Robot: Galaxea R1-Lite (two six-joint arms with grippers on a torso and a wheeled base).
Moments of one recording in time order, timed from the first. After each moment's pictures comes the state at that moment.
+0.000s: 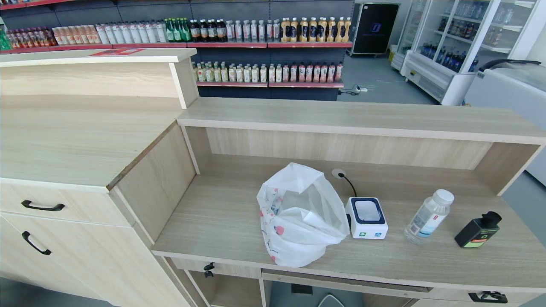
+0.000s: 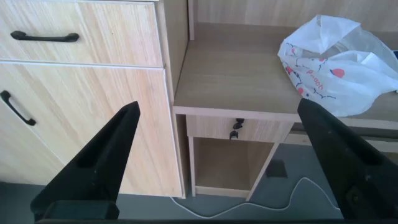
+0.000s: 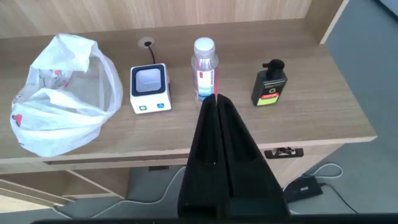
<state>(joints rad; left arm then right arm) -0.01 0.00 0.00 0.00 -0.04 0.00 -0.08 0.44 -0.28 -0.07 -0.07 0.01</state>
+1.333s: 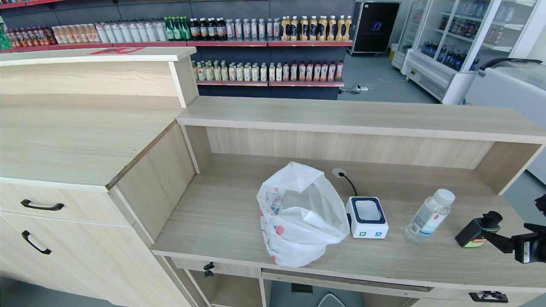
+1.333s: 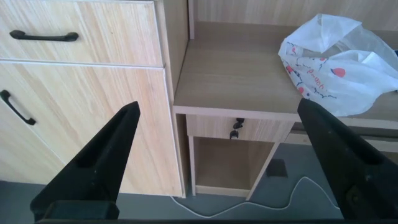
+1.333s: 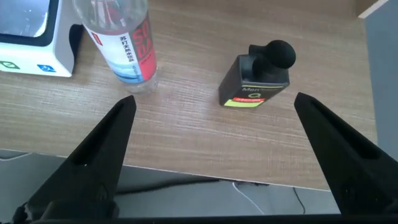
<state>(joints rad) -0.01 0.00 0.00 0.00 -0.04 0.00 -0.61 1.78 -0.30 -1.01 0.47 -0.46</state>
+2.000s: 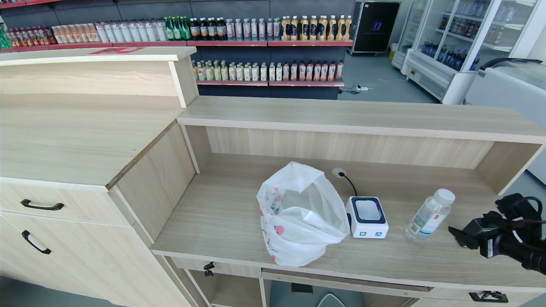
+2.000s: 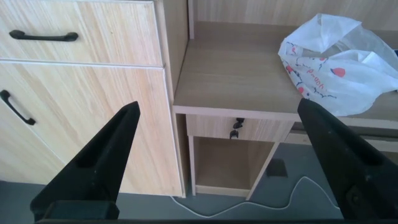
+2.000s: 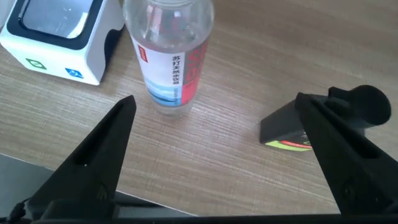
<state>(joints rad) -0.01 0.00 0.00 0.00 -0.04 0.00 -0.48 2.03 -0.32 -1.28 0.53 -0.46</state>
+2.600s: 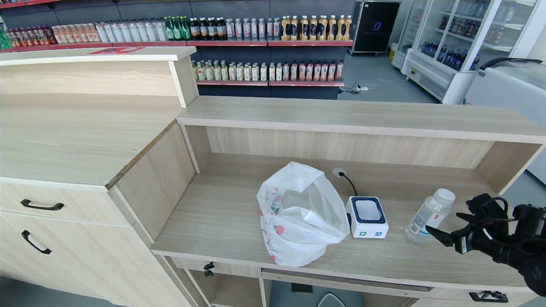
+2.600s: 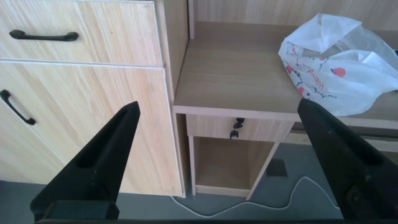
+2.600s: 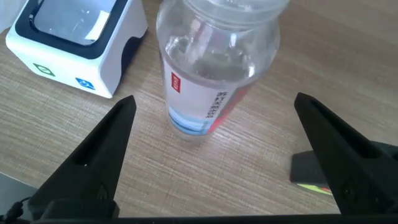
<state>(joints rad) -0.01 0.00 0.00 0.00 -0.04 0.00 -0.38 2.19 -0.41 -1.36 0.53 -0.46</state>
